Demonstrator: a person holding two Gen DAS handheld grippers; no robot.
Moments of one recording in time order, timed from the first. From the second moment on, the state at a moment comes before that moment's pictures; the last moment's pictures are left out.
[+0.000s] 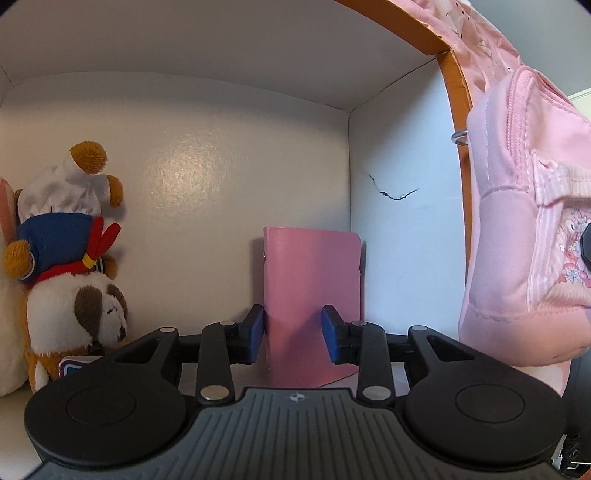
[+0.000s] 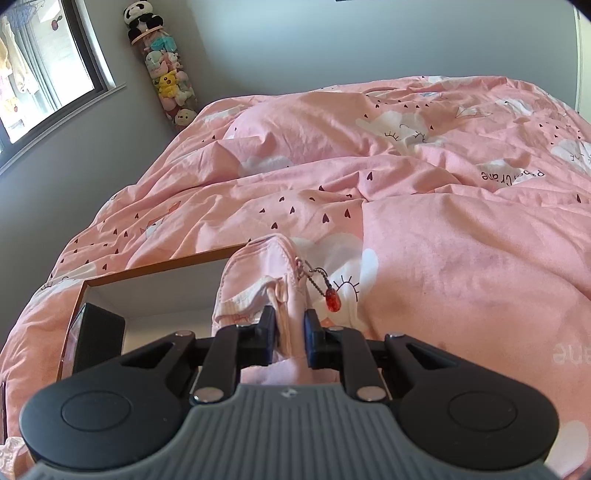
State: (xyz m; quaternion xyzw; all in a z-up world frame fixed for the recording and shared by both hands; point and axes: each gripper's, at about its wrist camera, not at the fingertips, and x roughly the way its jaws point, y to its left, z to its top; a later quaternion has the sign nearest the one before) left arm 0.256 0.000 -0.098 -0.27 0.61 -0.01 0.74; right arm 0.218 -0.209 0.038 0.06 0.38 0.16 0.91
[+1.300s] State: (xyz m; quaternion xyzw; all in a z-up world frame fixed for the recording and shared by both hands) left arm 0.228 0.036 -0.068 -0.28 0.56 -0.05 0.78; right arm 0.225 -0.143 -0.030 -0.05 0.53 0.16 0.83
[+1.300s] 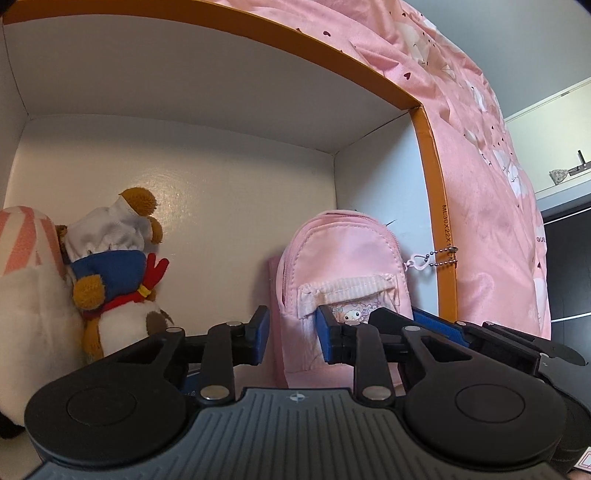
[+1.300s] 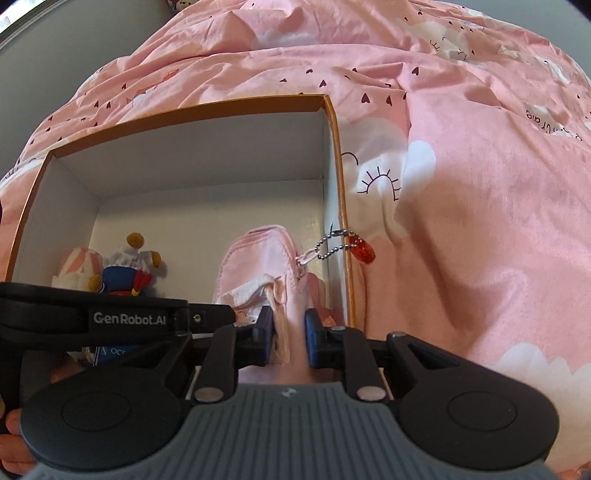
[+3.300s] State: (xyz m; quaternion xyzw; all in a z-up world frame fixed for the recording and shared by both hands) left arm 0.085 0.064 -0.017 -0.22 0.59 -0.08 0.77; right arm 0.086 -0.160 -0.004 0.02 0.51 0.26 0.82
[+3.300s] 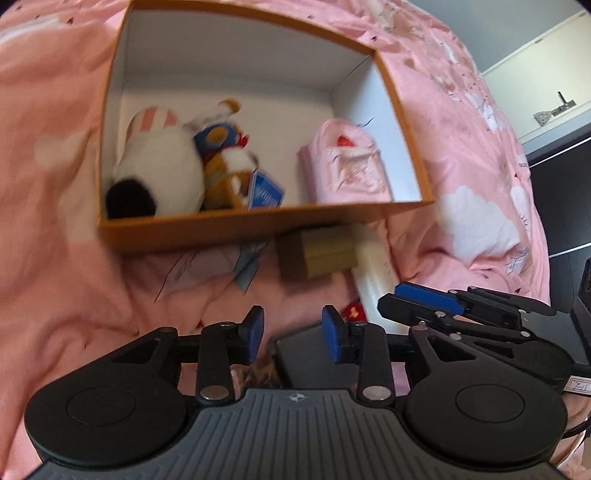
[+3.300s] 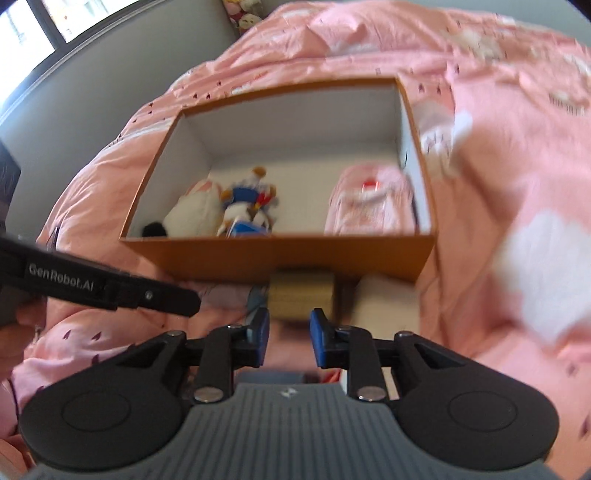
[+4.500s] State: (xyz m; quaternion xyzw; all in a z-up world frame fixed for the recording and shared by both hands) left arm 0.044 0.051 -0.089 -0.19 0.65 -0.05 0.74; right arm 0.055 -0.172 -0.100 0.14 0.63 0.18 0.74
